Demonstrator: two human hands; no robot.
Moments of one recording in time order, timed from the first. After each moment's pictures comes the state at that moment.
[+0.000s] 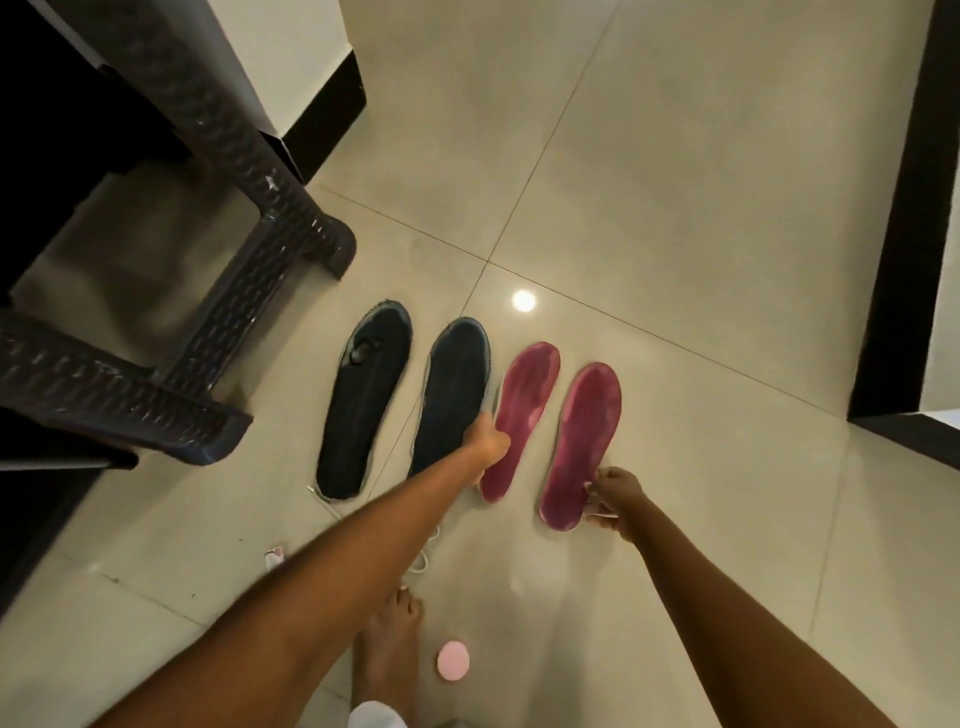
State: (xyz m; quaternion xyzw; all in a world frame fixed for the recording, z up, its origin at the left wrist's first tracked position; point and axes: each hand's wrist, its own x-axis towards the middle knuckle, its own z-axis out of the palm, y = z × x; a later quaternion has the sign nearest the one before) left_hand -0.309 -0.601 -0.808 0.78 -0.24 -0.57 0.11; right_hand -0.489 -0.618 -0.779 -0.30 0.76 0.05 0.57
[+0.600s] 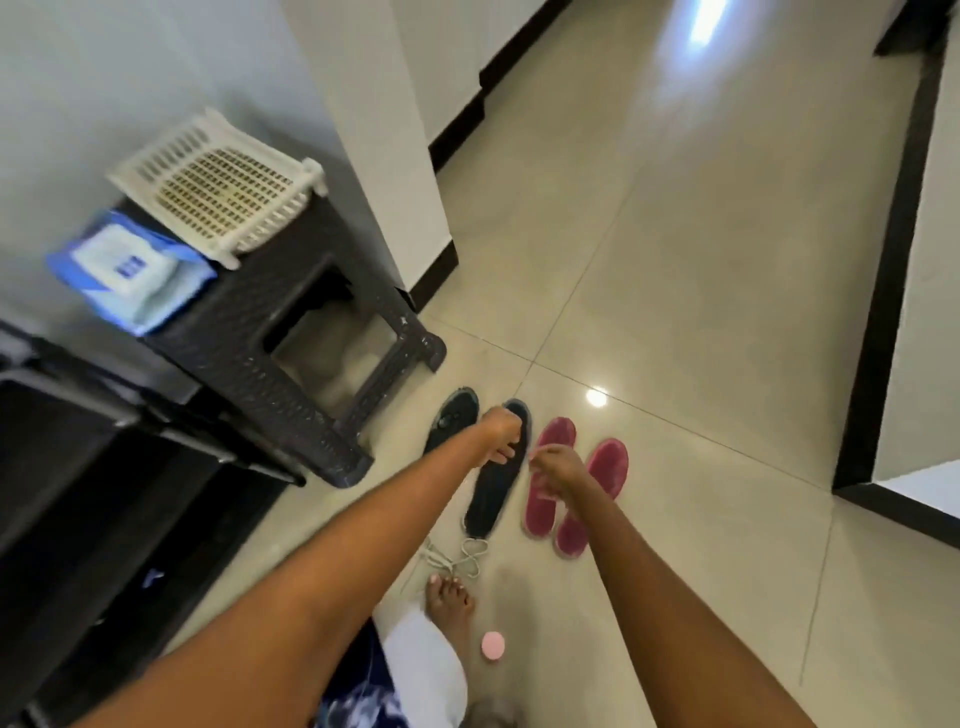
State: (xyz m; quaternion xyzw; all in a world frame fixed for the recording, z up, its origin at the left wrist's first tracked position) left_hand -0.297 -0.591 -0.529 0.79 -0.19 -0.55 0.17; right_hand -0.411 -0.599 -0.553 -0.47 0.59 0.00 0.66
